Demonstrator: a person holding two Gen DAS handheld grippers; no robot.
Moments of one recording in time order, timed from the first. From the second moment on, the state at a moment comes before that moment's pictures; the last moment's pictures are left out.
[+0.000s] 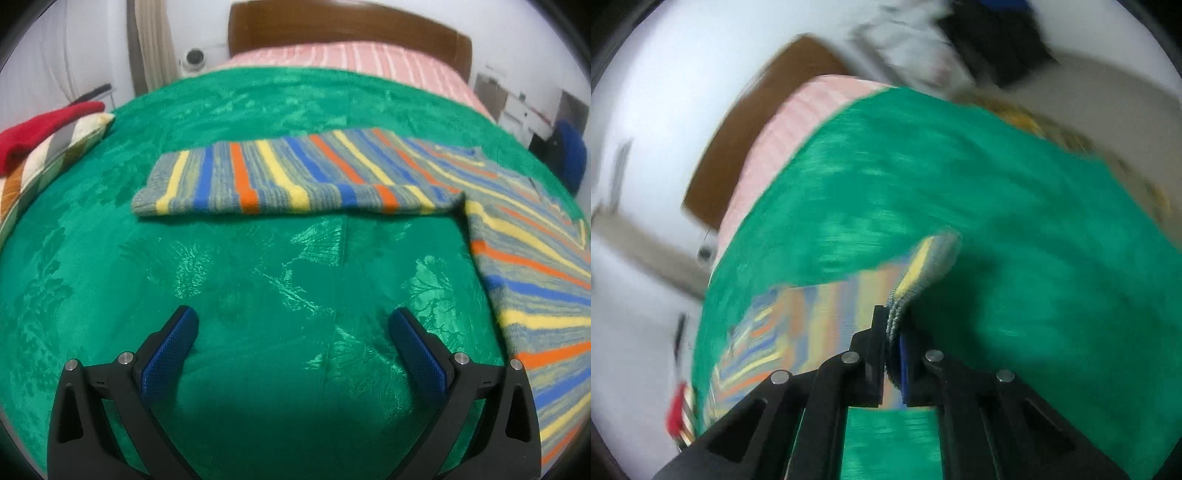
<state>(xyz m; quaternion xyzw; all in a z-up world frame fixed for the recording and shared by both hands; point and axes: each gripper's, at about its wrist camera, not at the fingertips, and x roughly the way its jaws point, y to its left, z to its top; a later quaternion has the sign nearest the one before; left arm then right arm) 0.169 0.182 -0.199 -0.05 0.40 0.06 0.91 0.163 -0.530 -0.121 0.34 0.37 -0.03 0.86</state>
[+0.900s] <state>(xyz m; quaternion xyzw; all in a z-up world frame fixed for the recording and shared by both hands) 0.163 0.183 -0.200 -0.05 0.38 0.06 0.92 0.212 -0.296 -0.169 0.16 0.52 0.12 0.83</state>
